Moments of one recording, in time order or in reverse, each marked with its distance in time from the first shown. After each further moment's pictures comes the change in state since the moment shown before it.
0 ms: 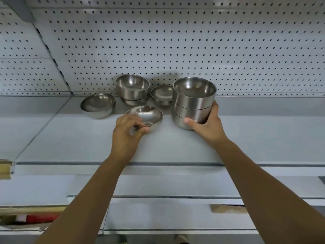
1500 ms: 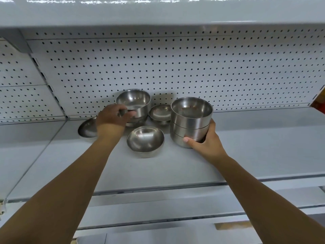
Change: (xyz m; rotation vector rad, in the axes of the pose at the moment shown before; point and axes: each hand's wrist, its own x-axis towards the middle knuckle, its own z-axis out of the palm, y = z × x) left_hand 0.138 -0.017 -0.025 0.358 0.030 -0.160; right_hand 0.005 0.003 0.007 -0.048 0.032 -0.016
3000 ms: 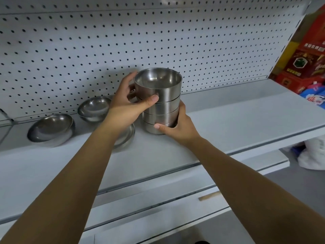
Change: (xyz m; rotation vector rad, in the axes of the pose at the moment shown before) left_hand -0.040 0.110 0.046 -0.730 -0.504 0.076; right_hand -0.003 -0.005 0.000 -0.034 0.011 -0.027
